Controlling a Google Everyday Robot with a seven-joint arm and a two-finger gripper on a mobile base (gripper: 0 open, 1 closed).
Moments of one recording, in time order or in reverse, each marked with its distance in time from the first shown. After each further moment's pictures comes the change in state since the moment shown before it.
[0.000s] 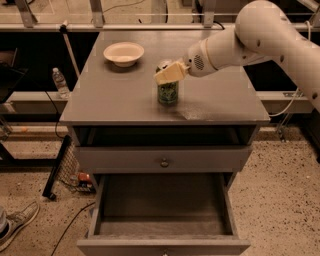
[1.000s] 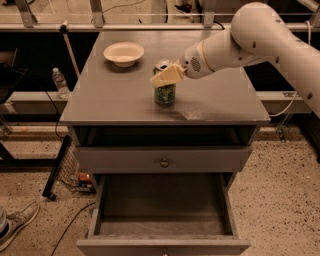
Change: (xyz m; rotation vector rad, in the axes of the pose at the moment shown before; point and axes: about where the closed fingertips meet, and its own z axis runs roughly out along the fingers) arm 0.000 0.004 0.007 -0.013 0.005 -0.001
